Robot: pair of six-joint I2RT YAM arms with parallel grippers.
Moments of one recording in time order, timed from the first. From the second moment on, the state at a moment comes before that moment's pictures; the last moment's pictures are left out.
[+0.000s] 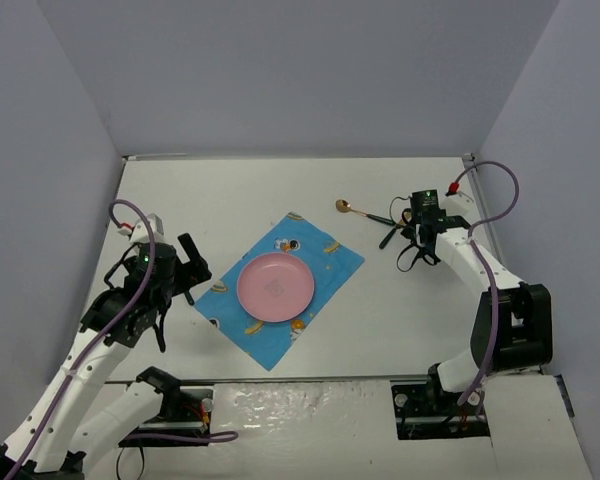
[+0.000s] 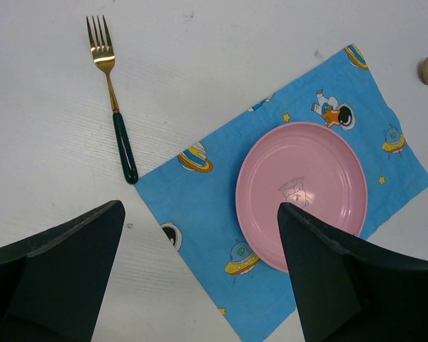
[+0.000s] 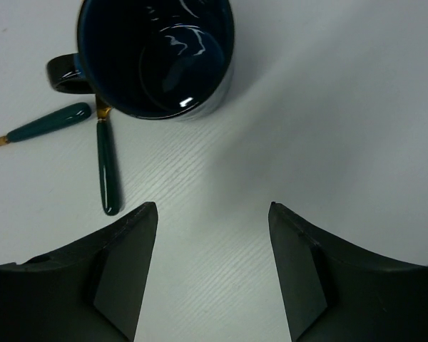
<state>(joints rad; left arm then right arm) -0.42 0.76 0.90 -0.80 -0.38 -0.66 0.13 1.49 1.01 -0.51 0.49 0.77</state>
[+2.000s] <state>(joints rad) -0.42 0.86 0.87 -0.69 -0.33 -0.65 0.27 1.87 1.49 -0.23 -0.08 0.78</state>
